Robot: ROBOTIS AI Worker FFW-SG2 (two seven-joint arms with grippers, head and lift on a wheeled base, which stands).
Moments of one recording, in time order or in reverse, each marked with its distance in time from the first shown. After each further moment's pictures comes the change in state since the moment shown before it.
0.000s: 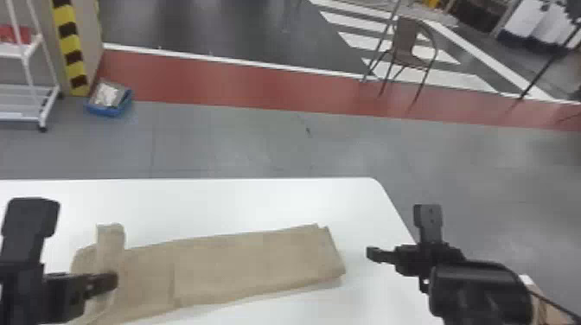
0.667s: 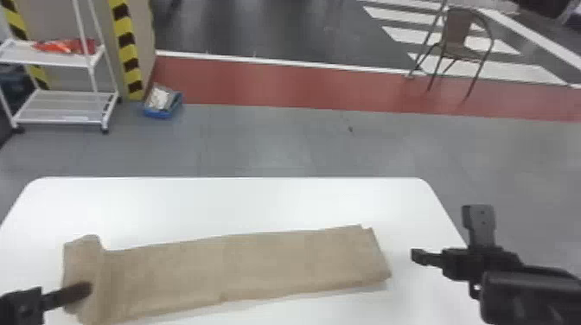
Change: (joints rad) left arm 0.020 0.014 0.392 0.124 -0.101 -0.082 -0.335; right arm -0.012 0.004 0.014 0.003 0.019 0.011 -0.002
